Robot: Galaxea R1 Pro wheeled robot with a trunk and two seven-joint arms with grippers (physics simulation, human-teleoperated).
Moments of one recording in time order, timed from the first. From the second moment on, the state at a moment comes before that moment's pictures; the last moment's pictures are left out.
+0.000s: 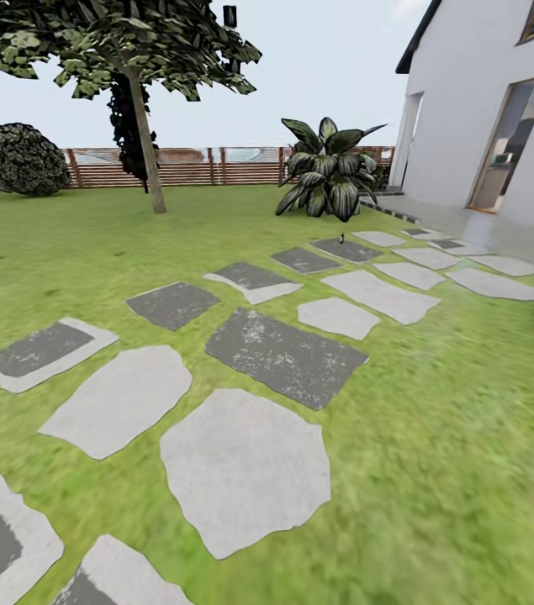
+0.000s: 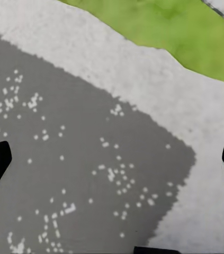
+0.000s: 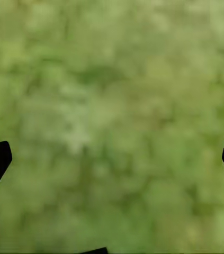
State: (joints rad) left arm -0.18 0.09 0.04 -0.27 0.03 -0.25 0.00; right arm -0.06 -0.02 -0.24 -0.47 0.02 -0.23 0.00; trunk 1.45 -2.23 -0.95
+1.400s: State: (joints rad) left arm -0.18 0.09 0.04 -0.27 0.03 -0.25 0.00; right arm -0.06 -0.02 -0.24 -0.47 0.02 -0.23 0.00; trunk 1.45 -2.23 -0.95
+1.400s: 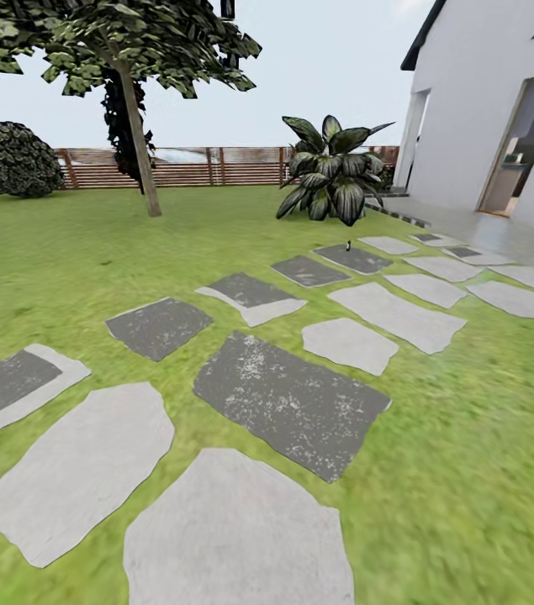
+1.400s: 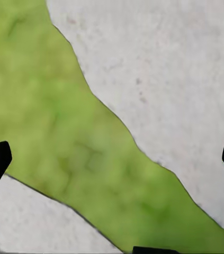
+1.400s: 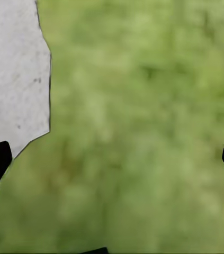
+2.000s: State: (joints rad) left arm -0.18 0.09 0.04 -0.27 0.03 -0.25 0.00; right arm -0.06 -0.02 -0.24 -0.47 0.03 -0.23 0.00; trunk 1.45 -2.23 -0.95
